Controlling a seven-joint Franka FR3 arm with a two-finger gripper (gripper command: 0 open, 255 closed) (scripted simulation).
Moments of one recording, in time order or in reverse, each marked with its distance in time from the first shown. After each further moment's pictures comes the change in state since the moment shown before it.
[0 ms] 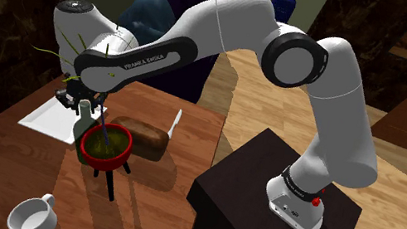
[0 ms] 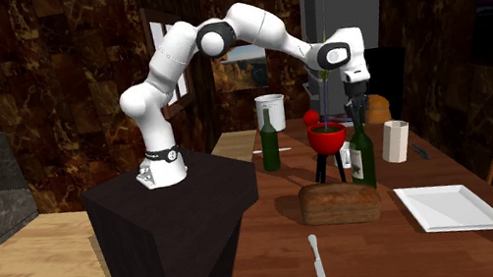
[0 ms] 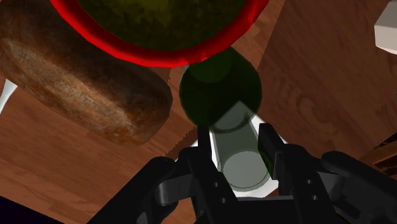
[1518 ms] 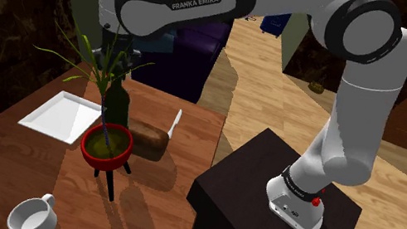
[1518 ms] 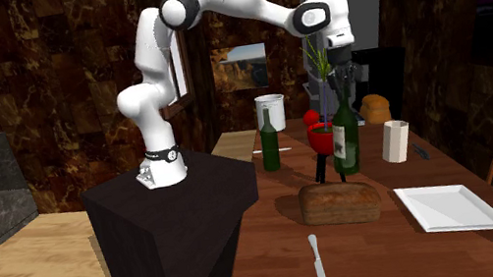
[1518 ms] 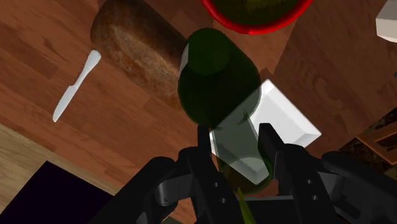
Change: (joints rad) arm -0.158 -0.379 0.033 -0.282 0.107 -0.089 -0.140
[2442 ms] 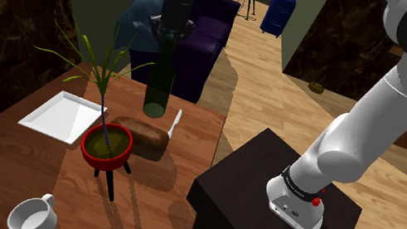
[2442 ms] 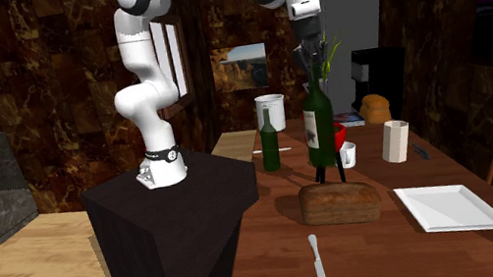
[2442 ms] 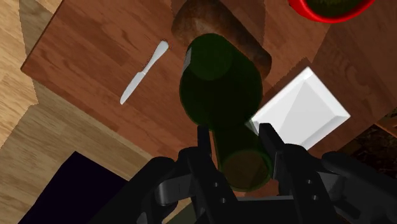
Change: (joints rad) arm -0.169 -0.386 -0.067 -0.264 0.156 -0.098 -0.278
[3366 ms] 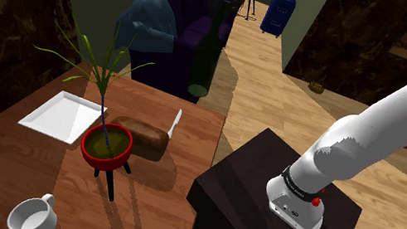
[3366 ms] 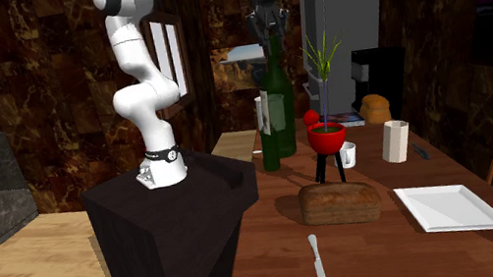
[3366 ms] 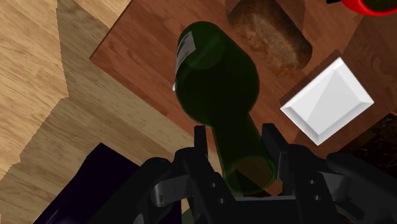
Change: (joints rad) arm -0.115 -0.225 -0.164 -0.013 0.050 -0.215 -0.289
